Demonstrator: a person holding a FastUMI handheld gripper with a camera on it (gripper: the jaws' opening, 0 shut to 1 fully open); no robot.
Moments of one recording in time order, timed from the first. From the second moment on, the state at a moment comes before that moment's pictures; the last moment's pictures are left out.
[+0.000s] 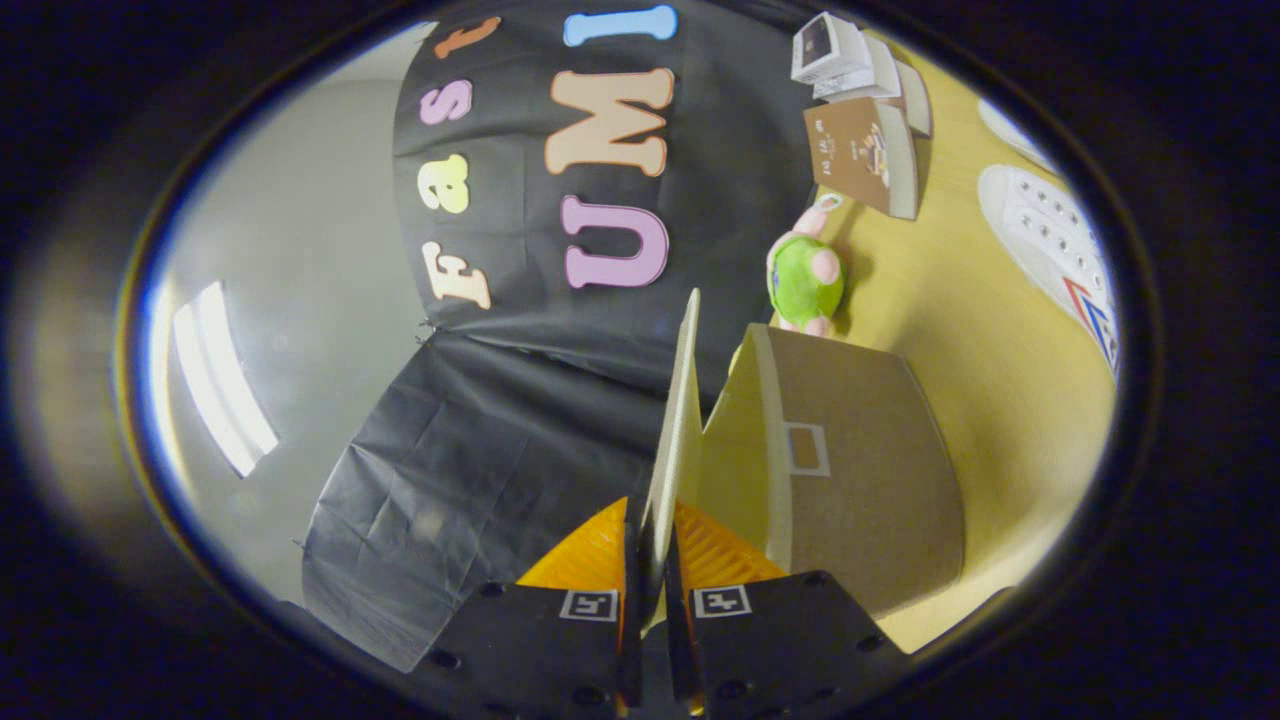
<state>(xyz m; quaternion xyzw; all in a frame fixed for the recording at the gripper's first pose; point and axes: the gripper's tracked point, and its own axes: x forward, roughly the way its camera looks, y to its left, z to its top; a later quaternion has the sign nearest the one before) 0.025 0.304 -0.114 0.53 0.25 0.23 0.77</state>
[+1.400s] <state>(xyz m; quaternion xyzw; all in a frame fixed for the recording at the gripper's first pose) -0.013 0.624 -0.126 0.26 0.31 0.38 0.83</state>
